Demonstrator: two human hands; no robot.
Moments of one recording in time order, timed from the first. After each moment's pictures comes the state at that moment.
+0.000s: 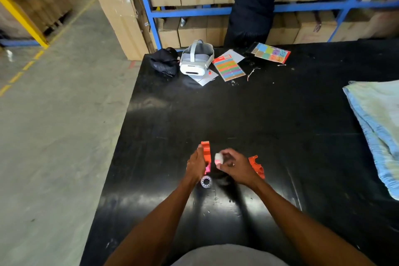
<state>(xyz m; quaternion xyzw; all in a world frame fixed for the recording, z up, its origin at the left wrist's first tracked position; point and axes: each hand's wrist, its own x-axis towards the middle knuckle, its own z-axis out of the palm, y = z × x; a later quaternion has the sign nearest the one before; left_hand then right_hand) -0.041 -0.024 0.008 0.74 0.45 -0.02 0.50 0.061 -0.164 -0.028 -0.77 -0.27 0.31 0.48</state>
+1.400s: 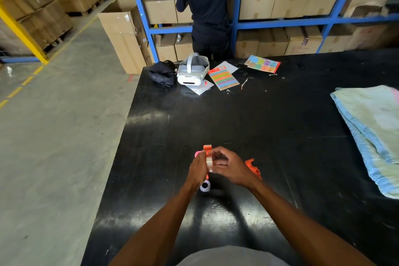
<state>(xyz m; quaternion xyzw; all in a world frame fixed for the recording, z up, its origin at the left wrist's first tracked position) -0.044 -0.028 -0.023 0.69 0.39 0.03 0.61 0.037 -0.163 0.037 -0.69 -0.30 0.35 0.55</state>
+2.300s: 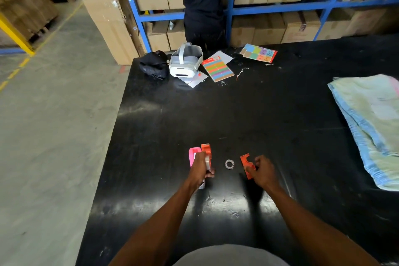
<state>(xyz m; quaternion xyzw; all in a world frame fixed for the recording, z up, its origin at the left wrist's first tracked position) -0.023 -0.052 -0.002 0.59 0.41 -0.01 0.69 0.102 -0.253 -0.071 -0.91 -0.08 0.20 0.36</state>
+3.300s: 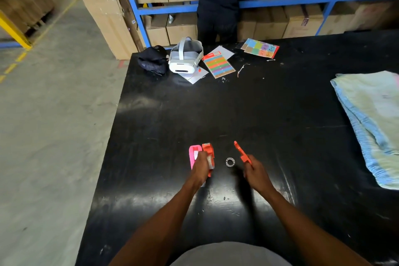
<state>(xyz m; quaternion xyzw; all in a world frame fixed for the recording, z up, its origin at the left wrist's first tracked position) -0.019 -0.052 -0.016 0.59 0.43 0.00 0.69 0.072 -0.229 -0.038 -0.85 -0.13 0.24 0.45</state>
